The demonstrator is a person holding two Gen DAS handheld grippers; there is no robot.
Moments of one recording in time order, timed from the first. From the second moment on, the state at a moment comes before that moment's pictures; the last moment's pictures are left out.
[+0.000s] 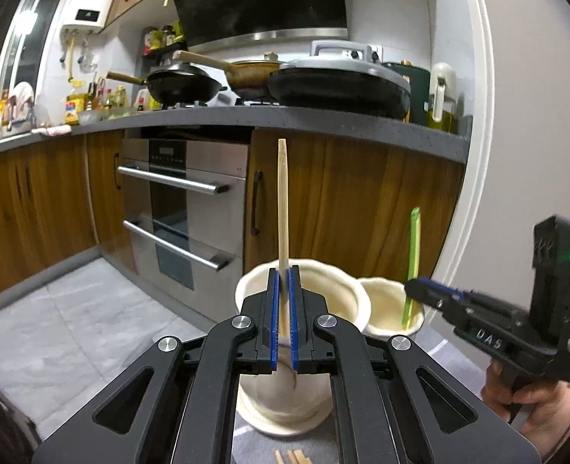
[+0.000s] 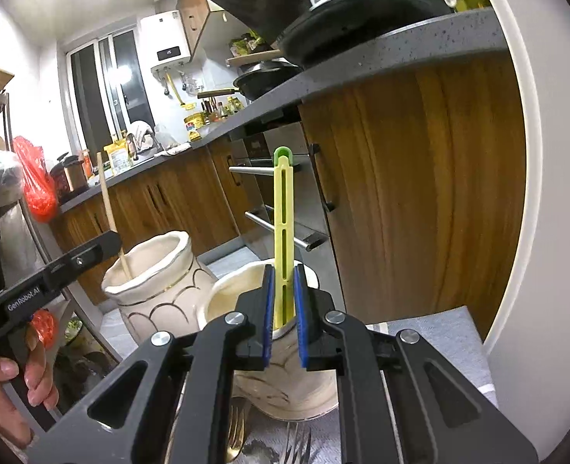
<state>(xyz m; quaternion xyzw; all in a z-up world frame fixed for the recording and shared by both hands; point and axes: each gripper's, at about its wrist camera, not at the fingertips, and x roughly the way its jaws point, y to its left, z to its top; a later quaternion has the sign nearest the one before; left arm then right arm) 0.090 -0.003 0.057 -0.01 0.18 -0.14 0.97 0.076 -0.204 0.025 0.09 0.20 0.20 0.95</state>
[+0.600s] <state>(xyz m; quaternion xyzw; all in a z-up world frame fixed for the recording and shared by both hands) 0.062 -0.002 0.066 0.00 0.19 -0.13 0.97 0.039 -0.215 0.044 0.06 0.17 0.18 0.97</state>
